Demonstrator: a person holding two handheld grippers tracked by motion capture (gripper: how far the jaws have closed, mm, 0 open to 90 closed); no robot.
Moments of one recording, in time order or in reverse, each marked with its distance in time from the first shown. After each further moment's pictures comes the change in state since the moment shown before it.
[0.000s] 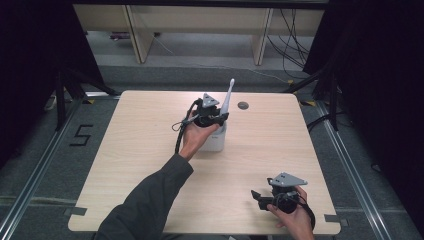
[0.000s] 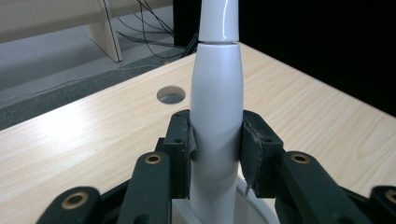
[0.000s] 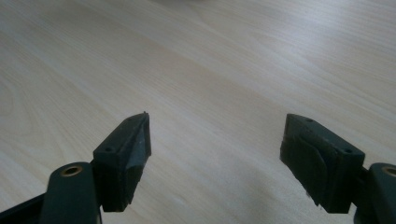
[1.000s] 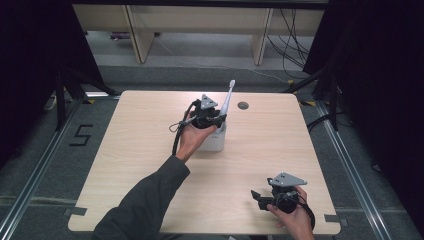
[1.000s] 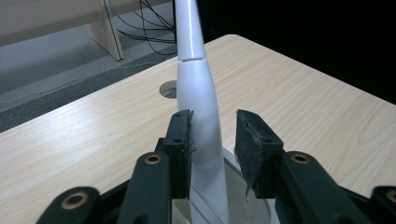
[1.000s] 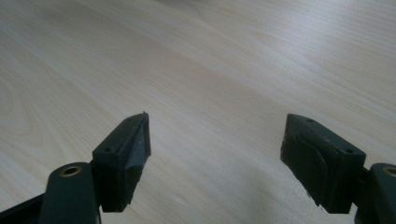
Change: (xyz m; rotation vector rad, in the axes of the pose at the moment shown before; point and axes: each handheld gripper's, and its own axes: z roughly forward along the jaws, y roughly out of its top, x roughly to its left) left arm 0.001 -0.001 -0.011 0.018 0.002 0.037; right arm 0.001 0.000 0.000 0.005 -0.008 0.016
